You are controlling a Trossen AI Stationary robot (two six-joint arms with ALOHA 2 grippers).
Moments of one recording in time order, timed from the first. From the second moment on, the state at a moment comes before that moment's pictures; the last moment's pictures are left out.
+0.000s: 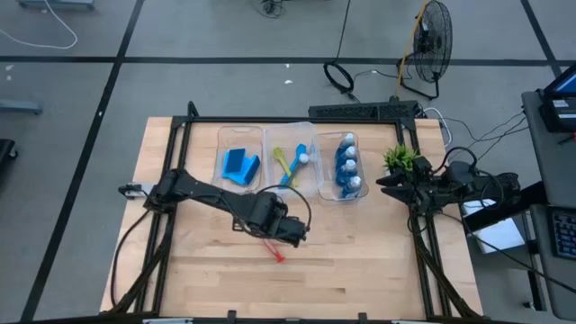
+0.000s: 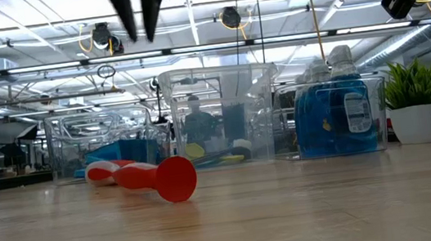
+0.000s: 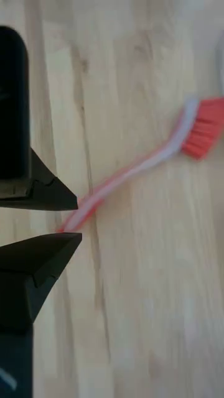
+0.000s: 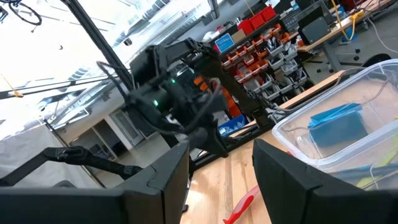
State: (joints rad) left arm -0.31 2.10 2.09 -1.57 -0.12 -1.79; right arm 0.13 0.04 0.31 -0.10 0.05 0.61
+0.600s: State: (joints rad) left arm -0.37 1.93 1.72 -1.46 -0.15 -1.99; right arm 0.13 0.05 0.31 -0.10 0.05 0.61
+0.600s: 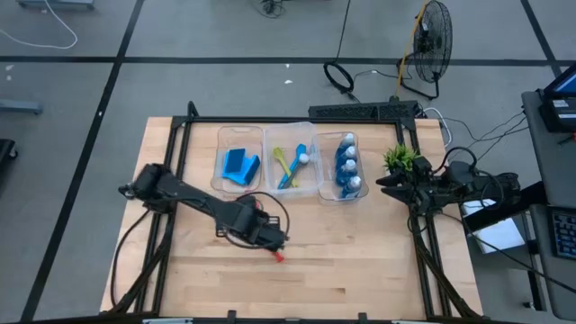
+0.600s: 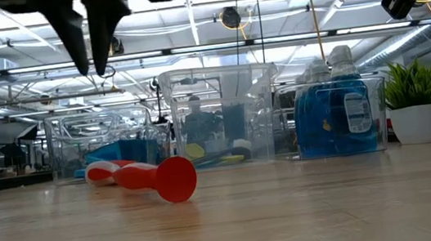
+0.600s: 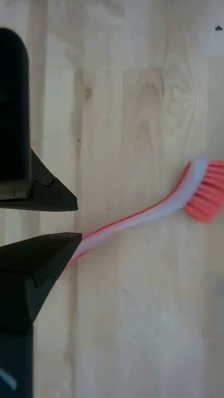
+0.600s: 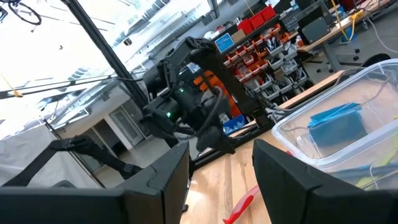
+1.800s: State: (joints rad) left arm -0.34 1.73 1.17 -0.83 -0.27 -2.13; right arm 0.13 0.05 0.31 -0.11 0.05 0.61
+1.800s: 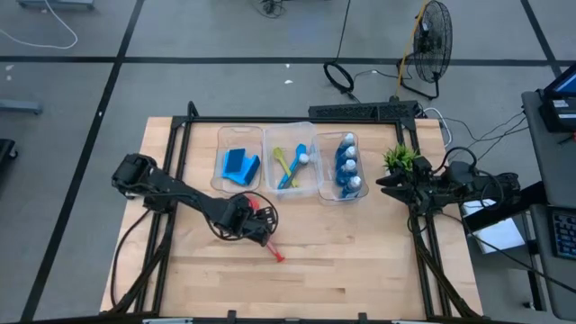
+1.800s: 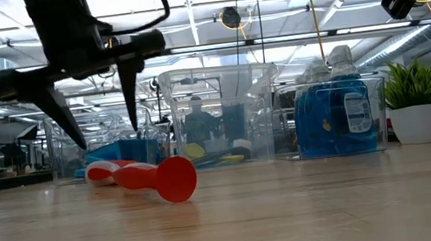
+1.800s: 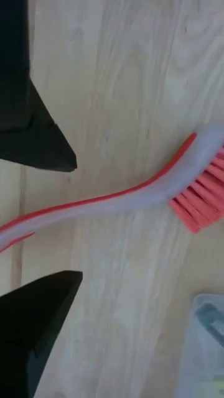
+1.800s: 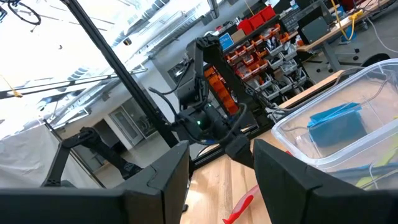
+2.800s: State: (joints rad) left arm -0.30 1.94 1.17 -0.71 -0.08 -2.11; right arm 0.13 0.05 0.31 -0.10 0.05 0.62
